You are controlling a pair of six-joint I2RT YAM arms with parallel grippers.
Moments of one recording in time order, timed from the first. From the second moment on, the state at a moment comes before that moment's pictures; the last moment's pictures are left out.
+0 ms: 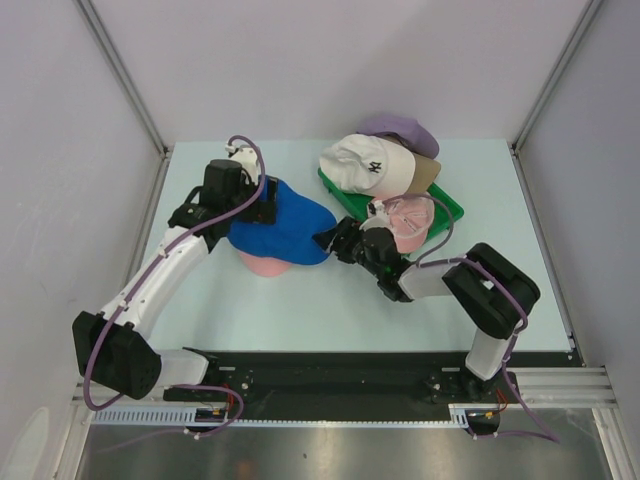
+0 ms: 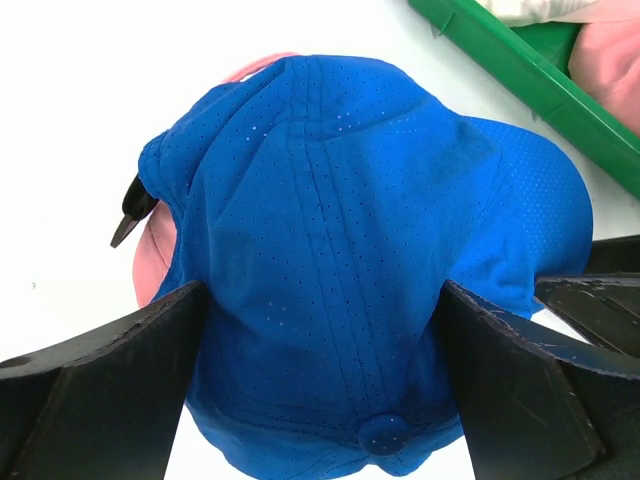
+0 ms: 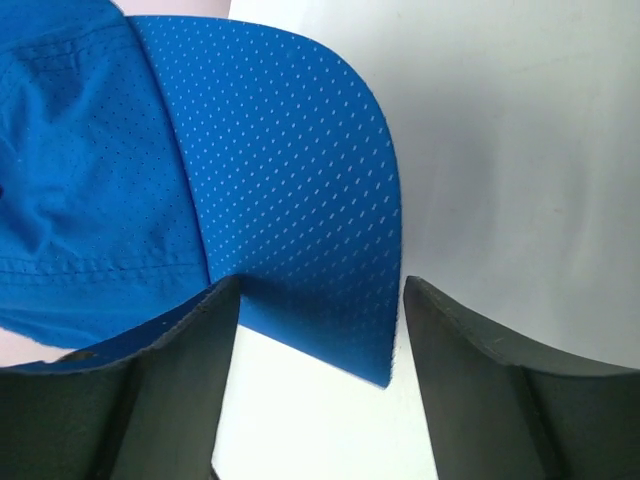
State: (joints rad) left arm -0.34 1.31 1.19 -0.50 -0.08 -0.09; right arm 0.75 1.76 0.72 0.81 0.07 0.99
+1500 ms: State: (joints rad) left arm -0.33 1.39 1.19 -0.37 0.17 0.10; right arm 0.53 1.30 0.93 0.02 0.29 0.43
